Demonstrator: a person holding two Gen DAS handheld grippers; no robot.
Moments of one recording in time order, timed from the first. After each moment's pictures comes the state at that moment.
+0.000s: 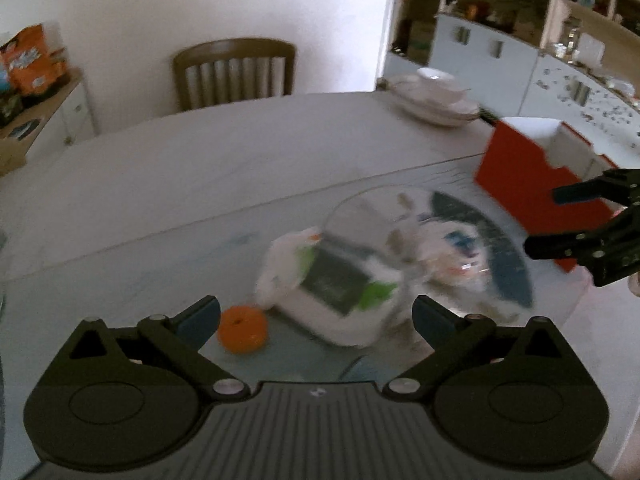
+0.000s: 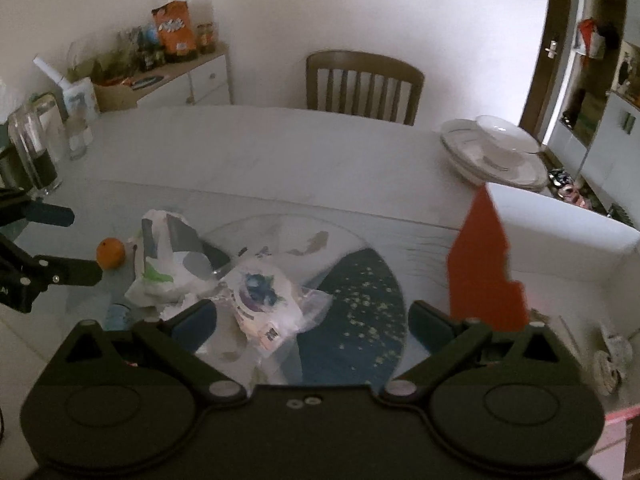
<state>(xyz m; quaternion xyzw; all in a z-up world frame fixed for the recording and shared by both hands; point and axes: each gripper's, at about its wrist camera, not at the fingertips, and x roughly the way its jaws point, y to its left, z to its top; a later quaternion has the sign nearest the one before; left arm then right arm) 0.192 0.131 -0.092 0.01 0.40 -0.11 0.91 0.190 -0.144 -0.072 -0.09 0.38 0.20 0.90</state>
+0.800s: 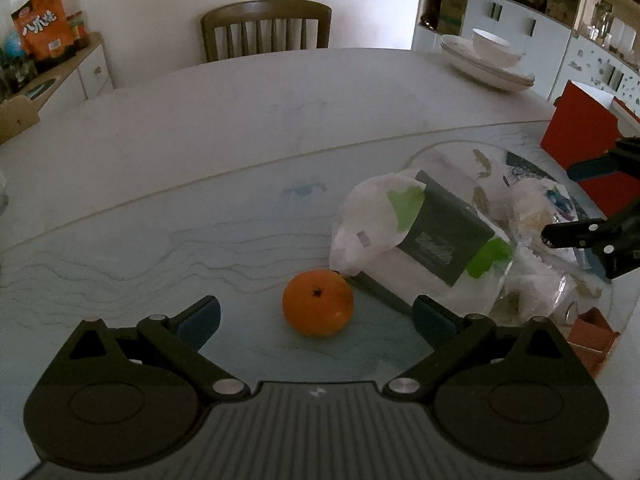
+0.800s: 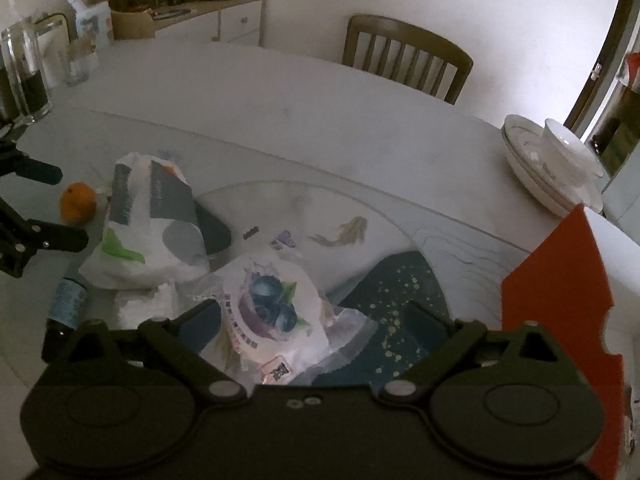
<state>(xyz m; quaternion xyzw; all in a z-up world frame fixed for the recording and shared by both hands) 0.219 0.165 -0.147 0.02 0.43 -0.08 0.90 0.235 -0.095 -0.121 -0.18 0.41 0.23 0.86</state>
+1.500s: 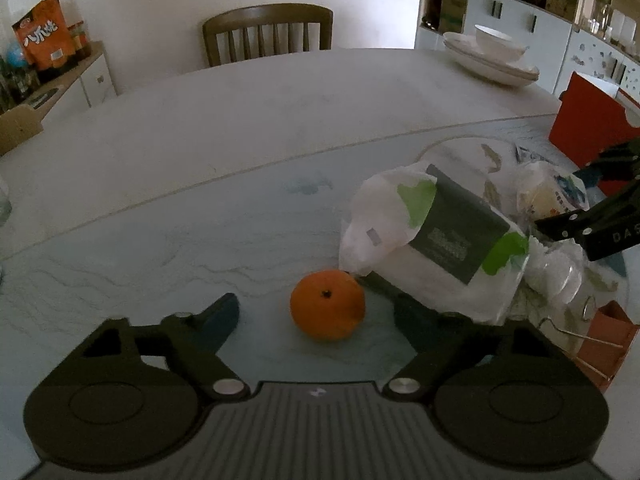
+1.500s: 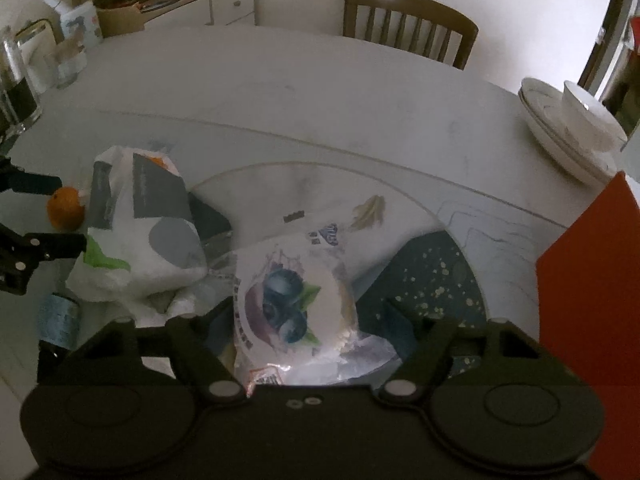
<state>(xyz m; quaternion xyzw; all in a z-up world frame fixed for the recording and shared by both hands) 0.217 0.162 -0.154 0.04 0.42 -0.06 0.90 0.253 -0.089 -0.138 -0.14 0.45 0.23 0.85</state>
